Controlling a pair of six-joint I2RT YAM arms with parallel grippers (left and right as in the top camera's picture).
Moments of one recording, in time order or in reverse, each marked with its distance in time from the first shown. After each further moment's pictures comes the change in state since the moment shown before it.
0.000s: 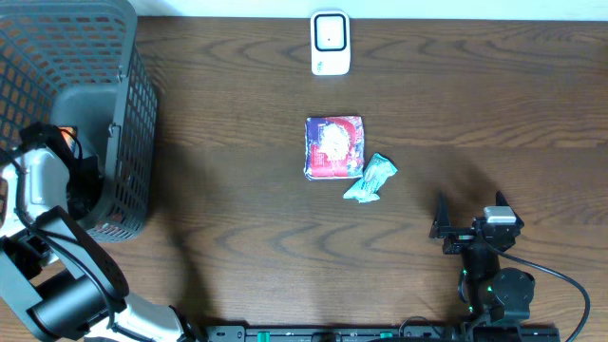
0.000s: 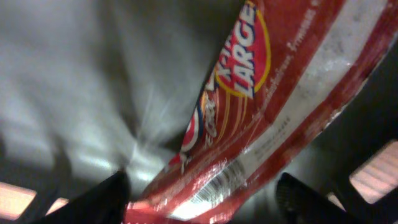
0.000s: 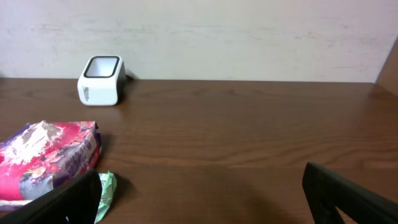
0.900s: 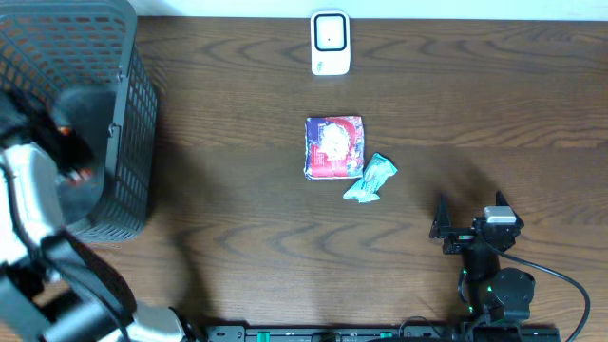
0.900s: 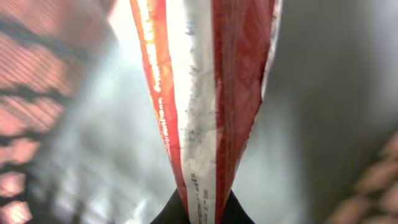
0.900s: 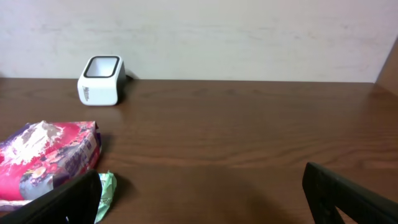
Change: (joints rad) left arm -0.001 -0.098 0.145 0.280 0.021 -0.253; right arm 0.000 0.000 0.000 0.000 0.000 0.000
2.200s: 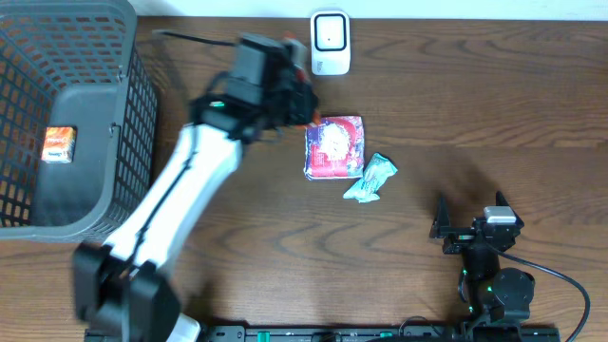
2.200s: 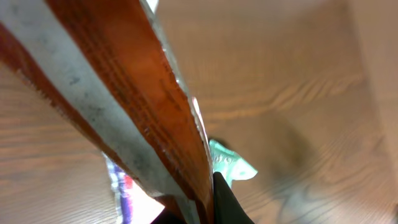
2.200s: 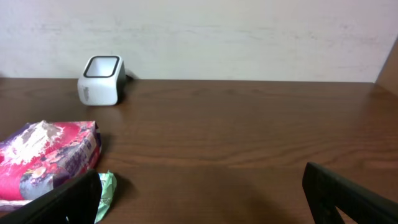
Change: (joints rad) left arm -0.994 0.005 0.103 0.187 0.360 -0.364; right arm 0.000 0.000 0.000 0.000 0.000 0.000
